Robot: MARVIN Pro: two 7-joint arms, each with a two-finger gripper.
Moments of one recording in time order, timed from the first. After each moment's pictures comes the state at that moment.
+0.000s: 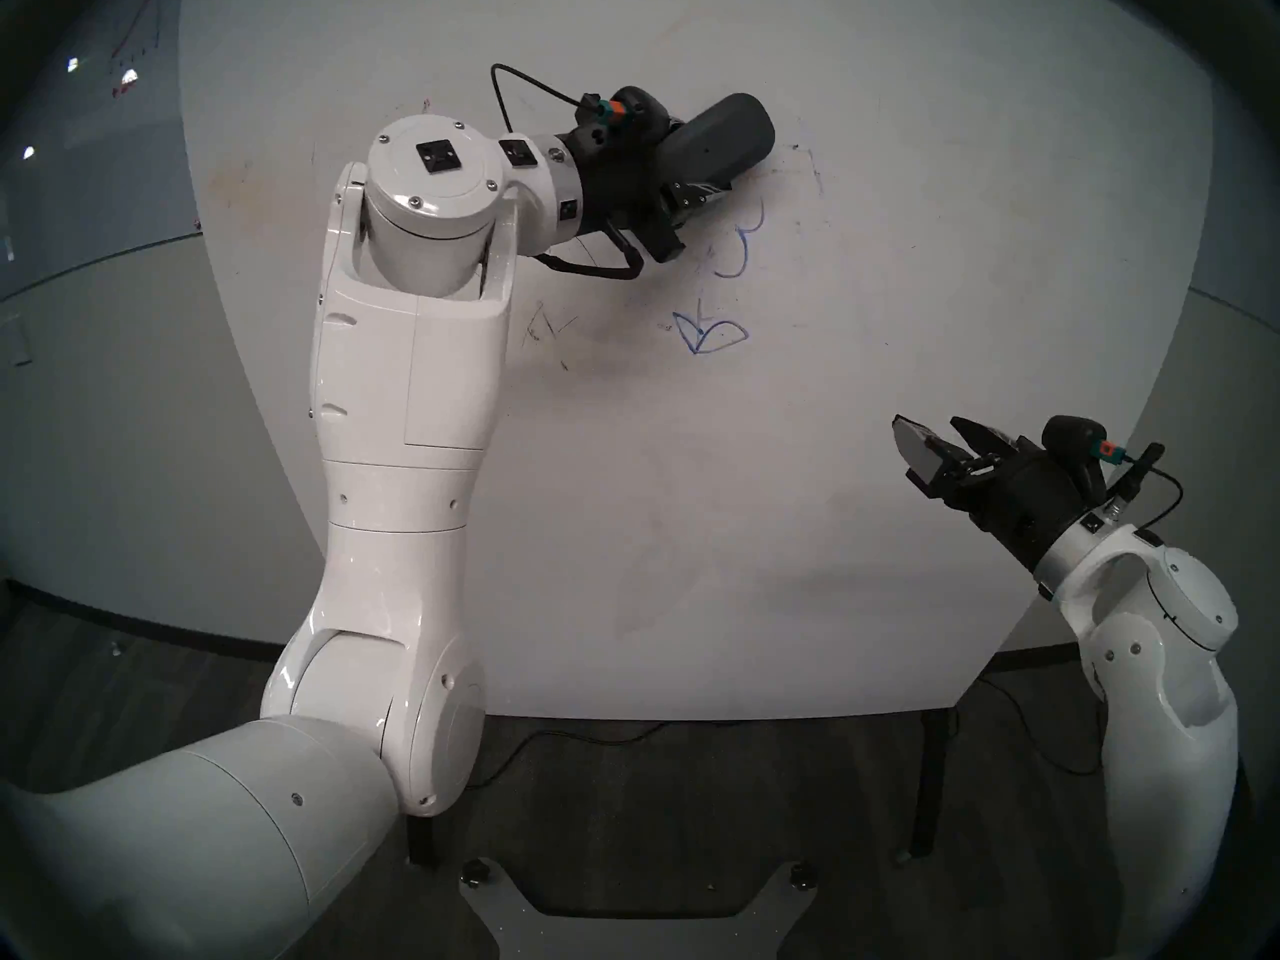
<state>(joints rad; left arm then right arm) 0.72 -1.62 -1.49 -1.71 0.51 0.24 -1.03 -1.85 -1.10 1.92 -2.32 0.75 0.46 0.14</state>
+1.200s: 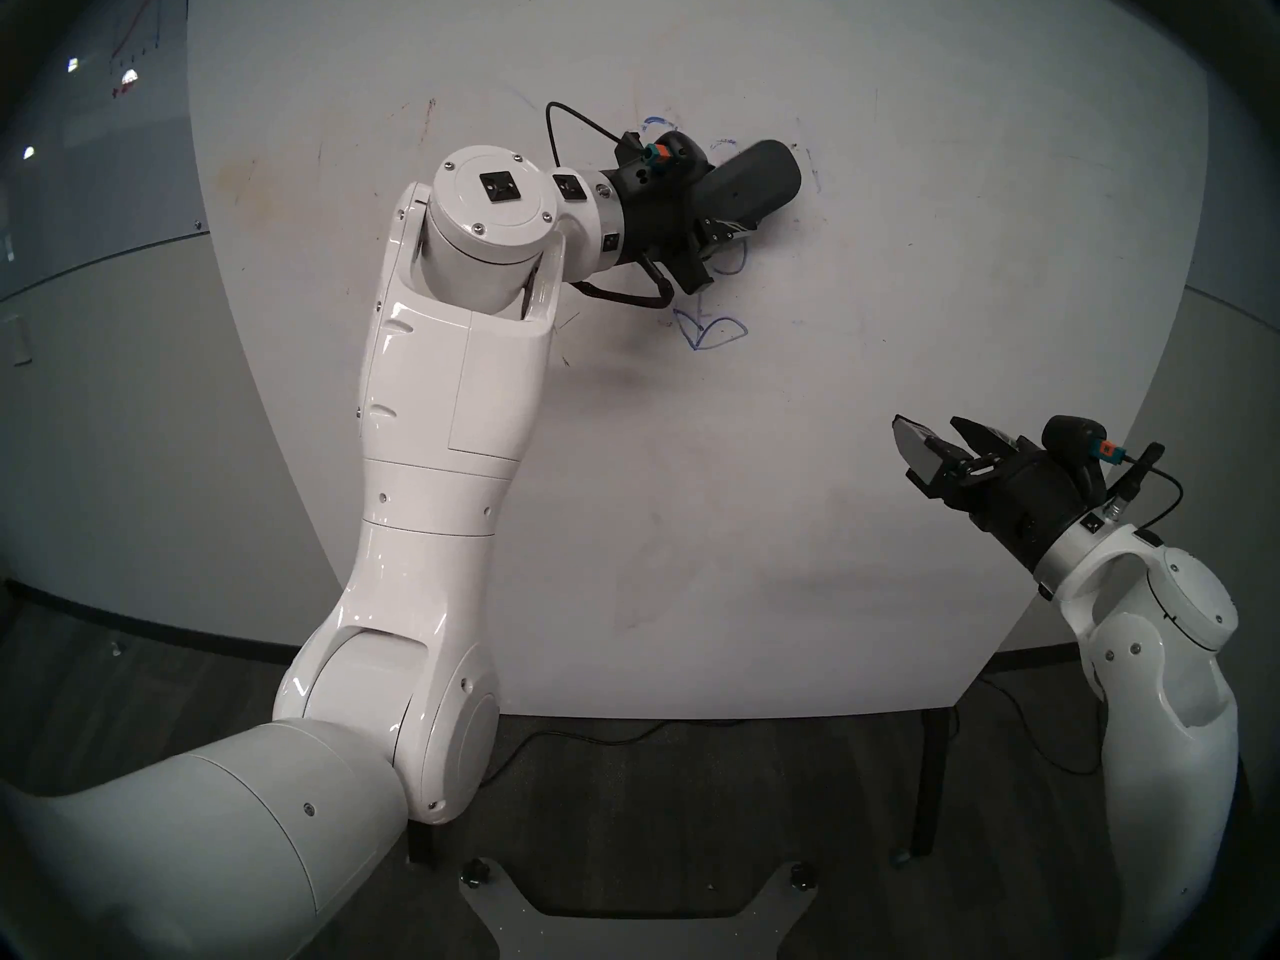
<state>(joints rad) 0.71 -1.64 -1.45 -1.62 0.54 0.20 -1.01 -1.85 -1.10 1.92 -2.32 0.75 0.46 0.14</state>
